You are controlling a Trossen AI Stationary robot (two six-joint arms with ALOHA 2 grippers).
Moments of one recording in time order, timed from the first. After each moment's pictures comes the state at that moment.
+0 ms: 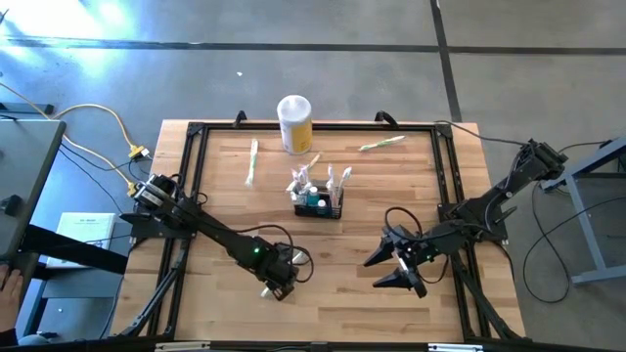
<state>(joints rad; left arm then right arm) -0.48 1.82 1.21 -0.69 0.03 -1.24 0.62 1.13 0.85 0.05 0.16 0.68</state>
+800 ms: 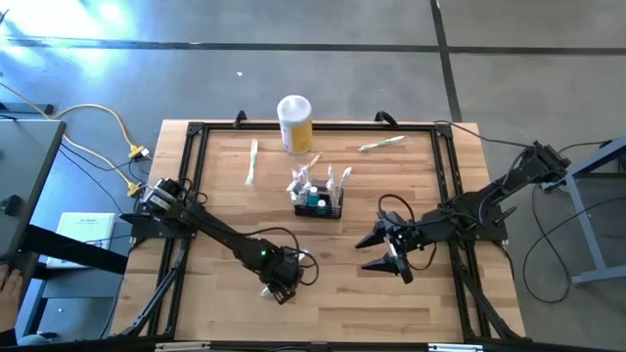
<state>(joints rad) -0.48 1.94 1.22 -0.67 0.10 -1.15 0.51 1.13 0.85 0.04 0.16 0.60</state>
